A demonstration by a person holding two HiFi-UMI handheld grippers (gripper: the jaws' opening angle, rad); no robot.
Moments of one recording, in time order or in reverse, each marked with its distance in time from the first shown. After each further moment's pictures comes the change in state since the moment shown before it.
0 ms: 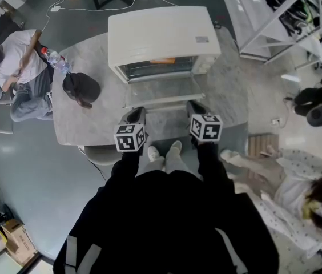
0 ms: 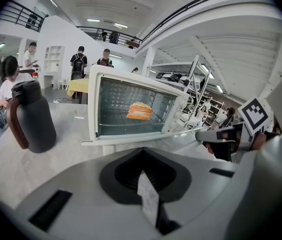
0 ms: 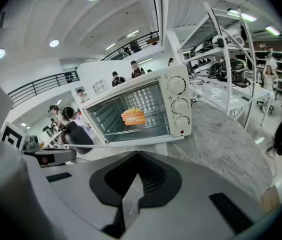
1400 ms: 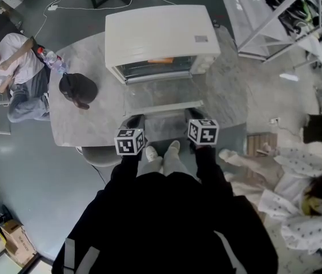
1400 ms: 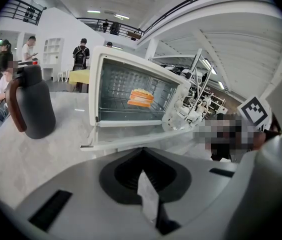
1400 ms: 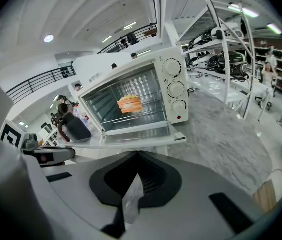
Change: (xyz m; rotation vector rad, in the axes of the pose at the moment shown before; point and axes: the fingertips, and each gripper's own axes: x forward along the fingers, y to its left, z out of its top) left arm 0.010 0.000 -0.040 -0.026 0.092 -0.008; right arm 0.009 -0.011 -0.040 0.013 0.088 -0.021
